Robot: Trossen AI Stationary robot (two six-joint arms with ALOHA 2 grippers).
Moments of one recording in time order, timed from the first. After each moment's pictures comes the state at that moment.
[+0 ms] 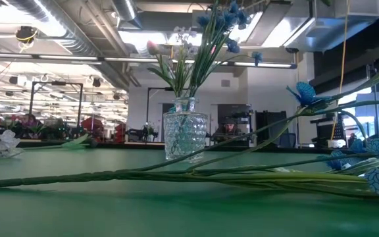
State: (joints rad) left arm -0.46 1.37 0.87 0.62 -0.30 -0.10; right arm 0.48 1.60 1.02 0.73 0.35 0.03
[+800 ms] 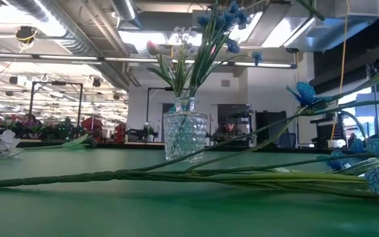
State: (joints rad) left arm -0.44 1.41 0.87 0.66 -0.37 -0.10; right arm 0.48 1.60 1.02 0.68 0.42 0.02
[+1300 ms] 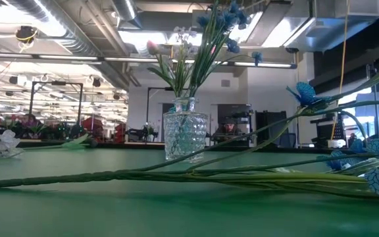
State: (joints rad) left arm -0.54 1.26 0.87 0.35 -0.71 -0.07; right arm 0.49 1.45 1.02 0.51 0.41 -0.03
